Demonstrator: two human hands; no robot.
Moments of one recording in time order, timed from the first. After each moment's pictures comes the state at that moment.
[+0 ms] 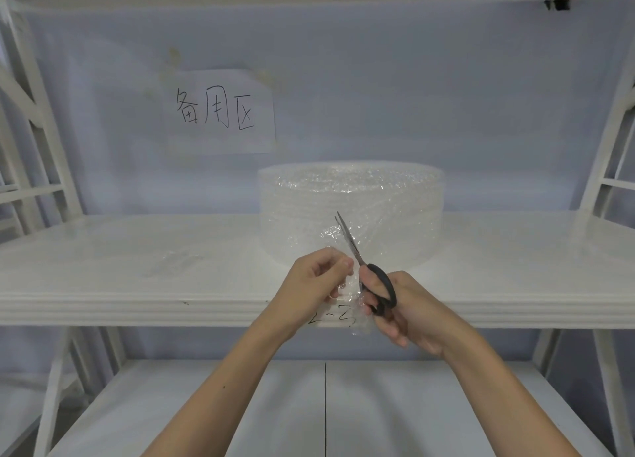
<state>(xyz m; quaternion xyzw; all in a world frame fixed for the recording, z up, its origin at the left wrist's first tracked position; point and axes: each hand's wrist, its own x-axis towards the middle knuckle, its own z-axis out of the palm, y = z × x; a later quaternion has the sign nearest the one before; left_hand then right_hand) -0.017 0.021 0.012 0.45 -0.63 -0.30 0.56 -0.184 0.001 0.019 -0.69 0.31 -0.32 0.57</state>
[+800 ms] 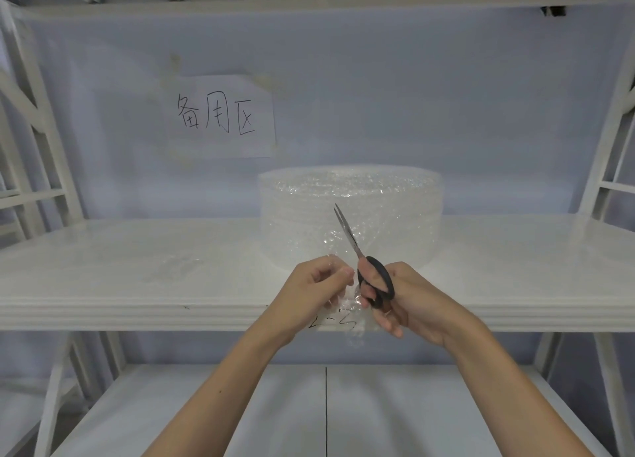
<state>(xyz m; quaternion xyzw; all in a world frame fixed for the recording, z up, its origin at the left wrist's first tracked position) -0.011 0.020 0.009 0.44 -0.65 -0.31 0.54 -0.184 -0.004 0.033 -0.71 0.30 -0.31 0.56</state>
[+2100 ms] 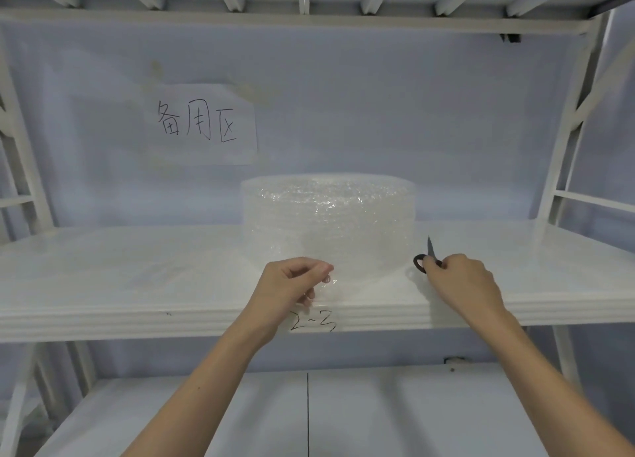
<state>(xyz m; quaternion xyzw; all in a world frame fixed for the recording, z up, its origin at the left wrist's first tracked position) -0.009 0.026 0.017 0.46 -0.57 -0.35 0.59 -0.266 -0.054 0.023 -0.64 0.68 -0.36 0.07</state>
